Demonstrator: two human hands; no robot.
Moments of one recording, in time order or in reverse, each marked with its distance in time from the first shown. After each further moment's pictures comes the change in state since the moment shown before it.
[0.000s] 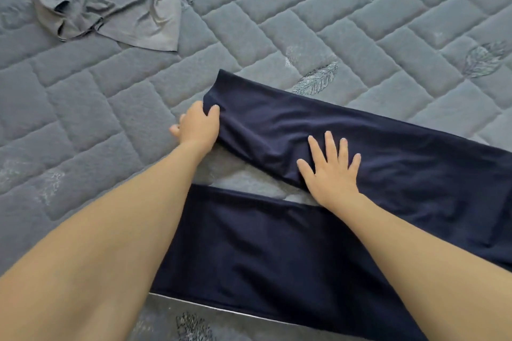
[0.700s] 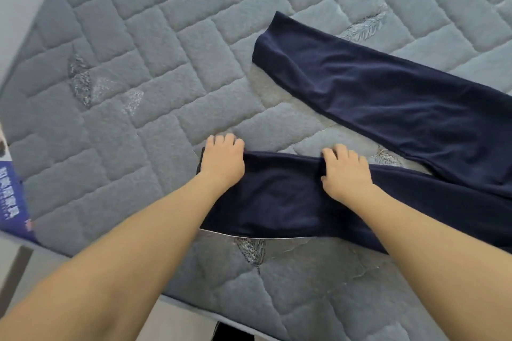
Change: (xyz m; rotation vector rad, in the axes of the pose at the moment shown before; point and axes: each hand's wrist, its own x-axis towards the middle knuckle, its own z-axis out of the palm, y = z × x) left_hand -0.187 -0.137 -0.050 0.870 -0.325 0.413; right_hand -0.149 -0.045 0.013 -0.306 -0.150 -0.183
